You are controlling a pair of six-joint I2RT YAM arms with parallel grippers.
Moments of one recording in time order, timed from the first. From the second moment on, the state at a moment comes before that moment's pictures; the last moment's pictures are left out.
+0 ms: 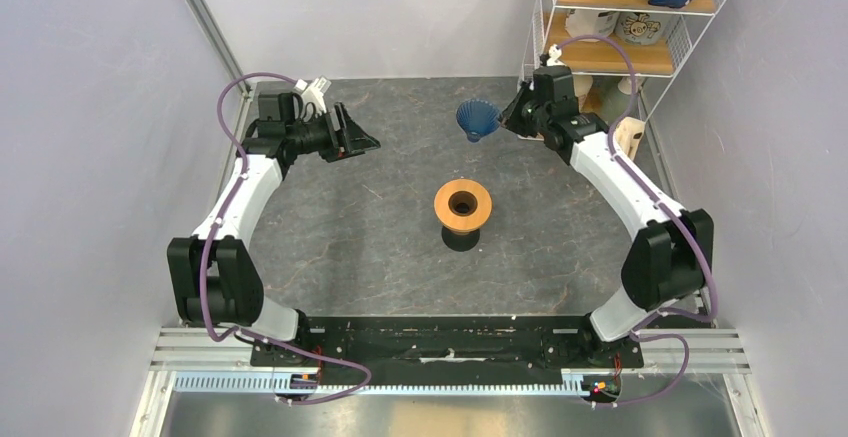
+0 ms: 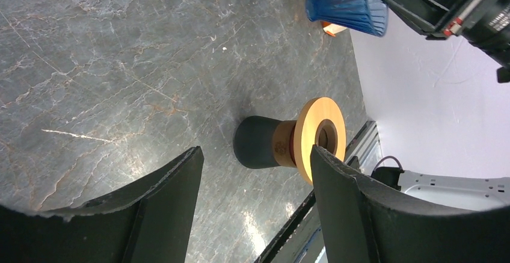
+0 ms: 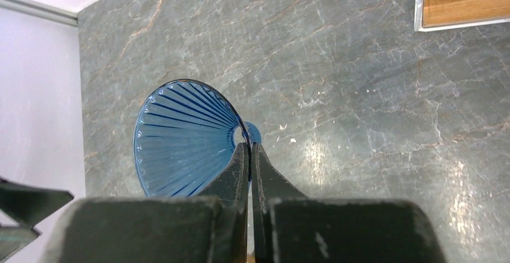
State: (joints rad) left arm -0.03 1.48 1.20 -0.36 0.82 -0.41; right arm 0.31 1.62 1.41 -0.34 -0.02 0.65
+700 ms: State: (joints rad) left arm -0.07 1.47 1.19 -0.35 0.81 -0.42; right arm 0.35 1.38 1.41 -0.69 -0.42 0.42
